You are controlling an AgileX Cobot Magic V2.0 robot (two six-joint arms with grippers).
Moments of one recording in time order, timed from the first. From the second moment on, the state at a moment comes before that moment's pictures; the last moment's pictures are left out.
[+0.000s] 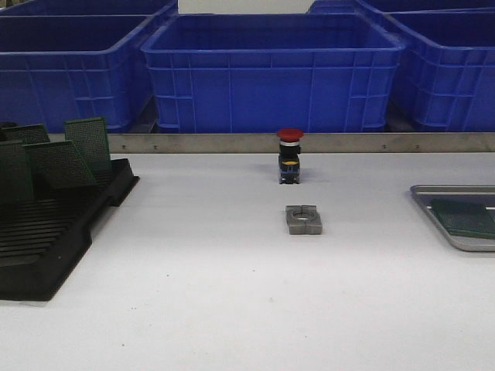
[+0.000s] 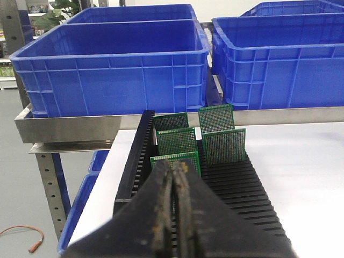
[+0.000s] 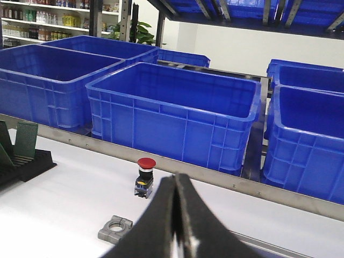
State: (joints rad) left arm -0.04 -0.01 0.00 0.01 0.10 -0.01; right arm 0.01 -0.01 -0.15 1.06 0.27 -1.13
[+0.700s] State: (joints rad) left arm -0.04 -0.01 0.00 0.01 0.10 -0.01; right arm -0.02 -0.01 -0.10 0.55 0.10 -0.71
